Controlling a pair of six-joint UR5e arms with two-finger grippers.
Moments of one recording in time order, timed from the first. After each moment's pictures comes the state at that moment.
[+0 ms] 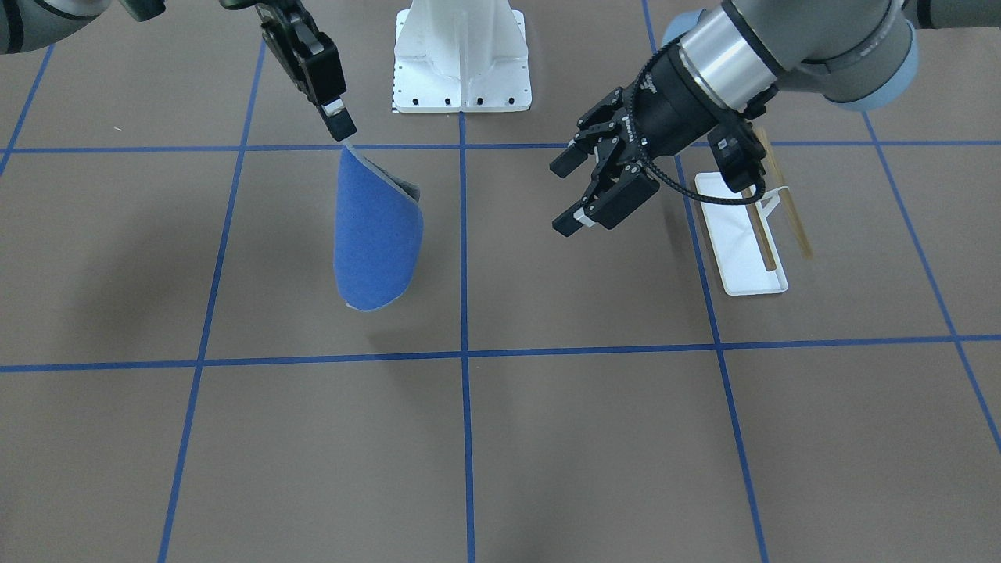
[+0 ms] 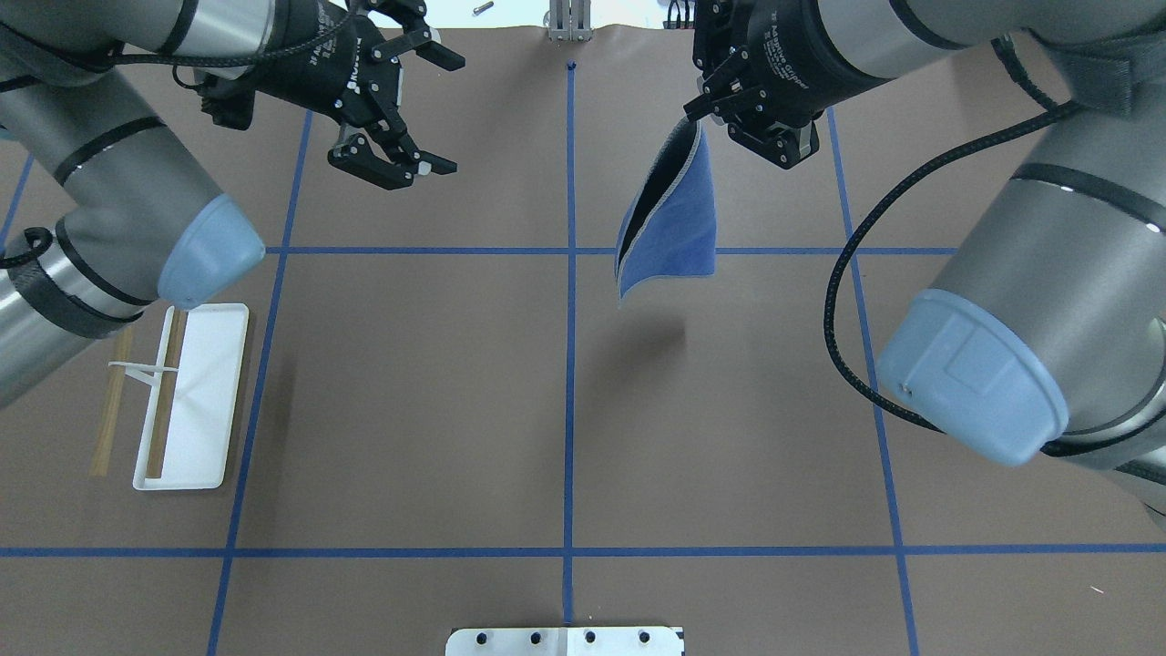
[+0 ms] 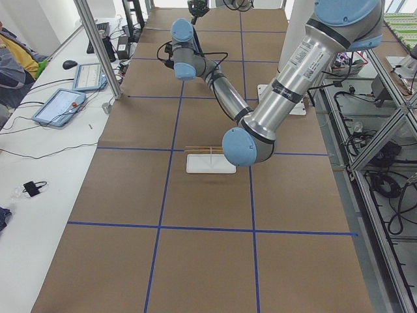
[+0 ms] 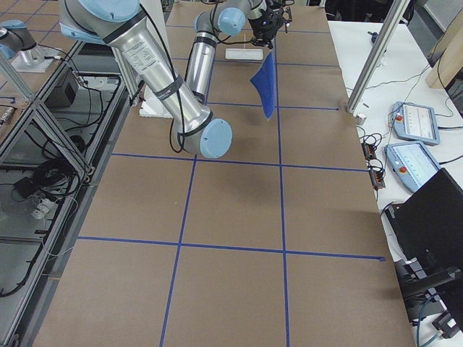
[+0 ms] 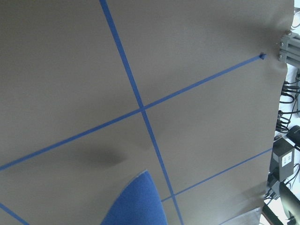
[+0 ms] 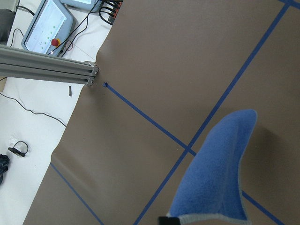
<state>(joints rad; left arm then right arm) -0.90 -2.23 -1.75 -2.22 -2.25 -2.84 0.82 -0.81 2.14 -1.80 1.91 2.13</state>
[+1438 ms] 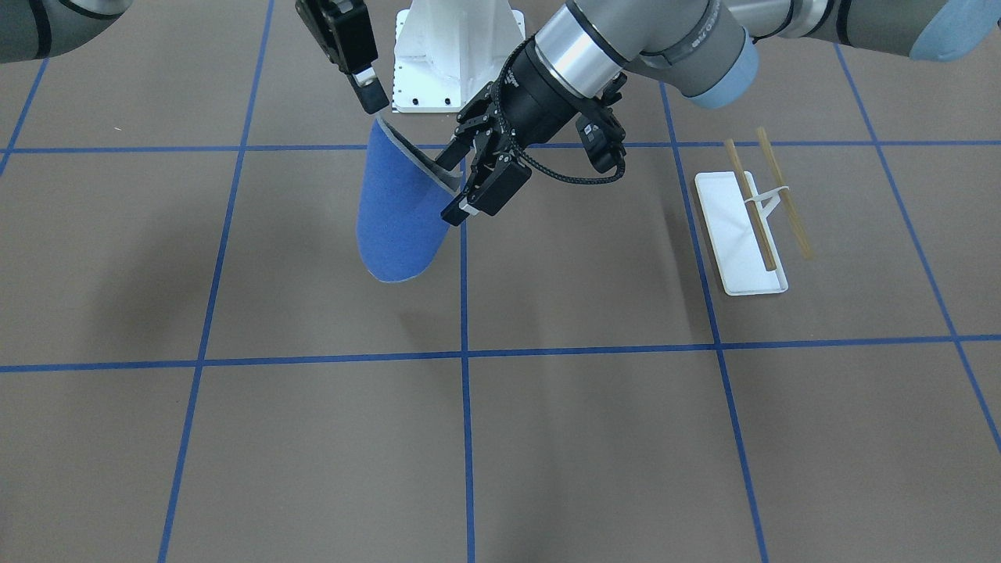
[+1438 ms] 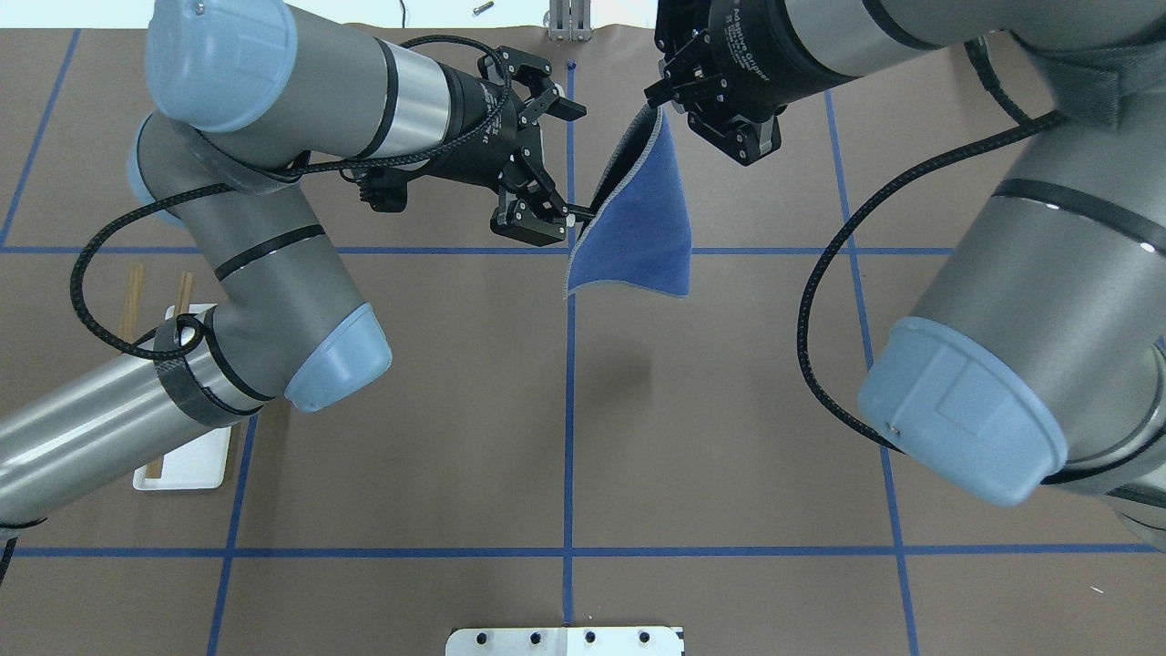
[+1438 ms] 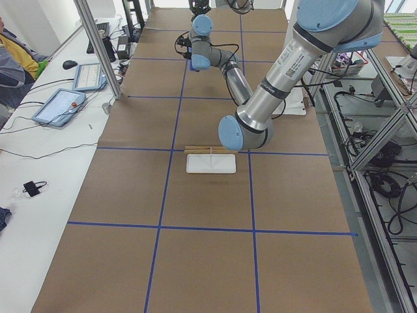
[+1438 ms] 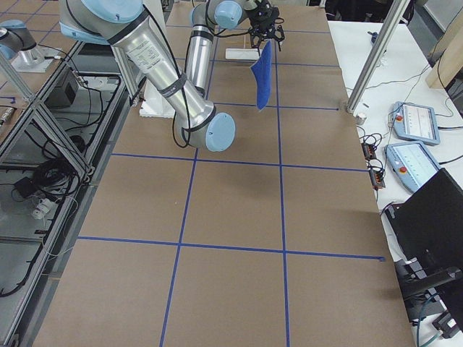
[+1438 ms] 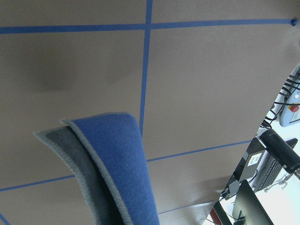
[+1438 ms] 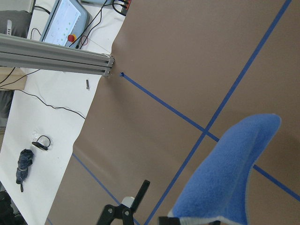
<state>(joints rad) -0.72 -2.32 -1.71 -2.22 -2.00 -2.97 0.79 -0.76 2.16 -1.80 1.86 2.20</state>
